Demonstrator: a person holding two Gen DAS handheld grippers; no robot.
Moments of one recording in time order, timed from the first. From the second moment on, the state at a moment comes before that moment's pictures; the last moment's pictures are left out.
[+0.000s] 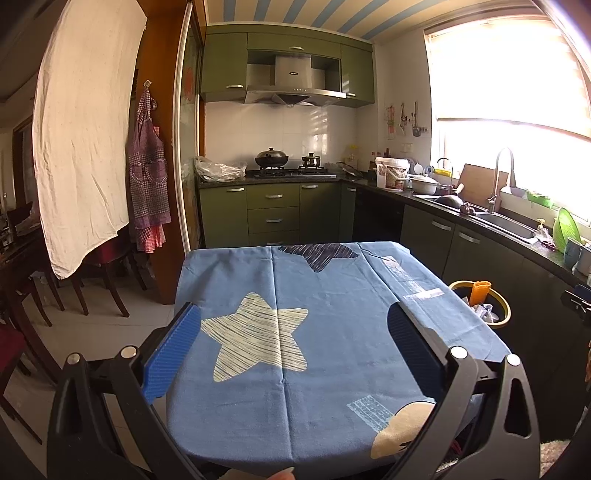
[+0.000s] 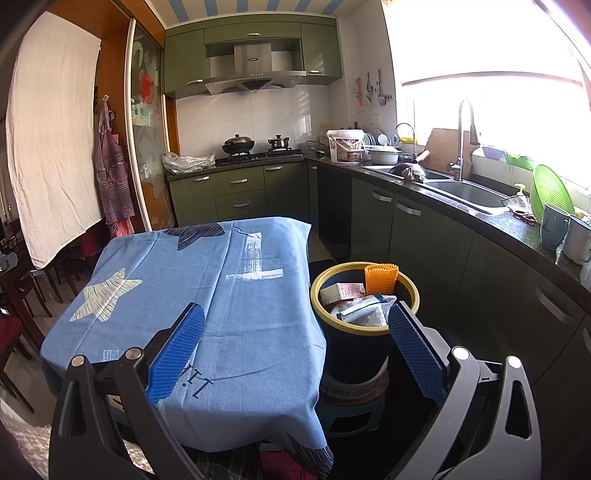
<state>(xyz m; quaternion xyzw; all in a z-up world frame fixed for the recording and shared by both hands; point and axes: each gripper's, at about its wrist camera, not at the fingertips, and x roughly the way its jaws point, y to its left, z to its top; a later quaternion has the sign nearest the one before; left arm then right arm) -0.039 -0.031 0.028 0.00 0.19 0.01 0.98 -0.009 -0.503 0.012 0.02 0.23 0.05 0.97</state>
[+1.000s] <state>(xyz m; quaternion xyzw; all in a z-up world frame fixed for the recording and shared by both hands) -0.039 -0.036 0.028 0.00 0.19 0.00 0.98 -0.008 -0.500 0.010 0.02 0.23 0.05 0.97</state>
